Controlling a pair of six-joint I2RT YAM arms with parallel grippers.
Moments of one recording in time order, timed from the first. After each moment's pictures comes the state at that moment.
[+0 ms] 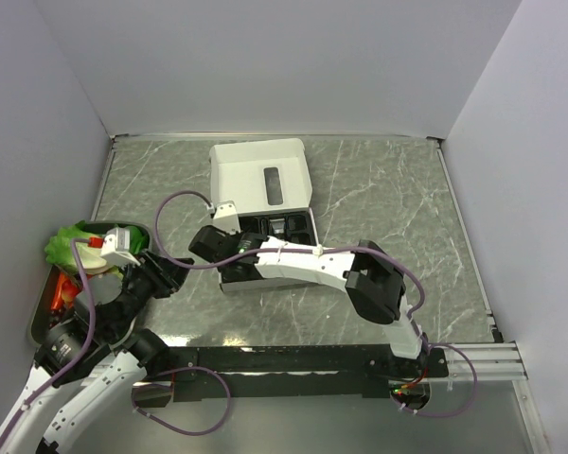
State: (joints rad) left arm -0.66 0.25 0.74 -0.71 -0.25 -0.80; right arm 1.19 2.04 1.69 -0.60 0.58 0.72
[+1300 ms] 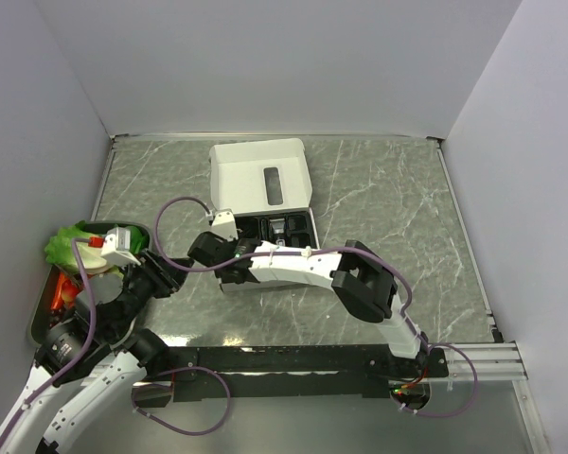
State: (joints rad) left arm -0.66 0.25 0.74 -0.72 -0.25 -0.80; right arm 1.18 2.11 1.67 -0.53 0.53 0.75
